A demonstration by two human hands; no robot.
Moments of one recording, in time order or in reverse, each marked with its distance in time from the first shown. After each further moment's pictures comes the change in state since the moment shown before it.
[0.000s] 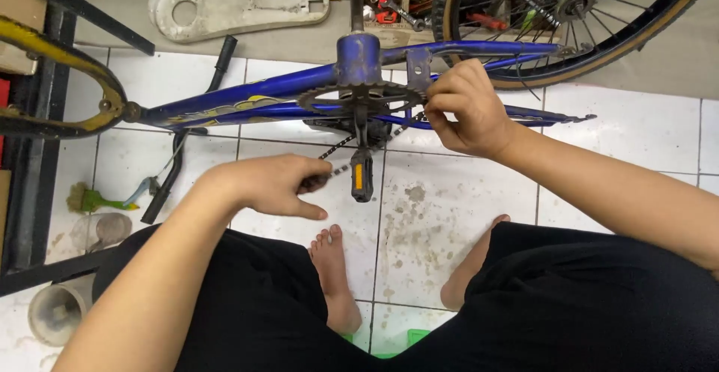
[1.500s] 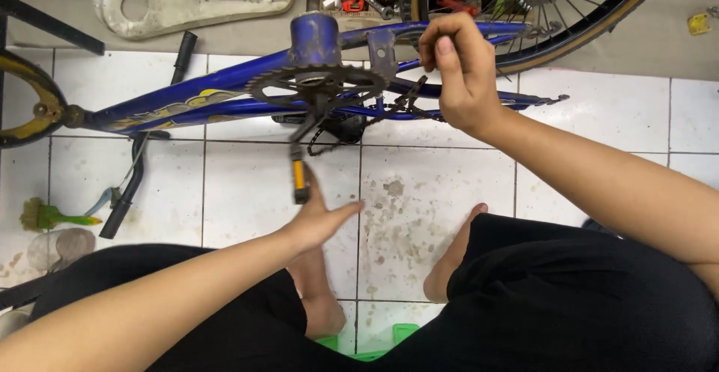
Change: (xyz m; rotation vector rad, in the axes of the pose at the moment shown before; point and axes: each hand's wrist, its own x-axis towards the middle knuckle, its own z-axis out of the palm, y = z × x) left_hand 0.064 0.048 0.102 -0.789 0.092 -0.517; right_hand 0.029 -0.004 -0.027 0.342 0.085 0.508
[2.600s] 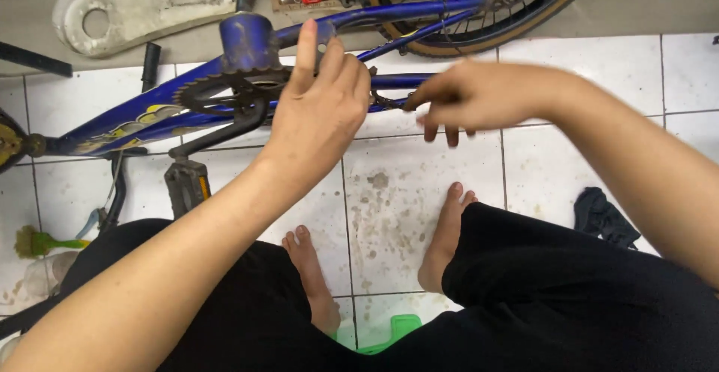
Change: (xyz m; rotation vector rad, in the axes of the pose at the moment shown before) left_hand 0.019 0.123 -0.004 1.633 1.314 1.308; right_hand 0.032 -0.073 -0.081 -0.358 -1.051 1.097
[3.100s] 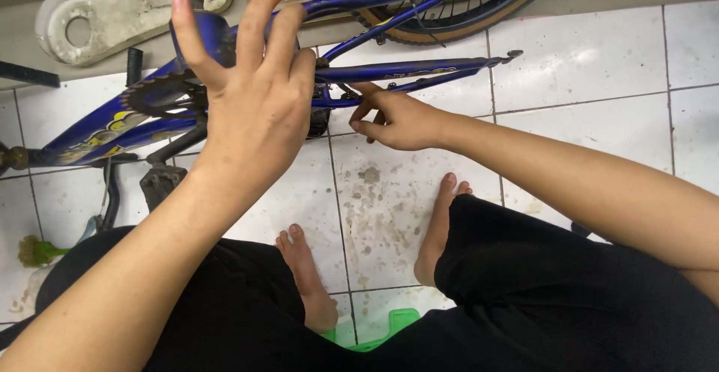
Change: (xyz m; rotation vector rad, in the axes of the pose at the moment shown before) left_hand -0.002 -0.019 -0.025 -0.200 0.093 -0.105; right_hand 0.104 0.050 0.088 0.382 0.184 -0.356
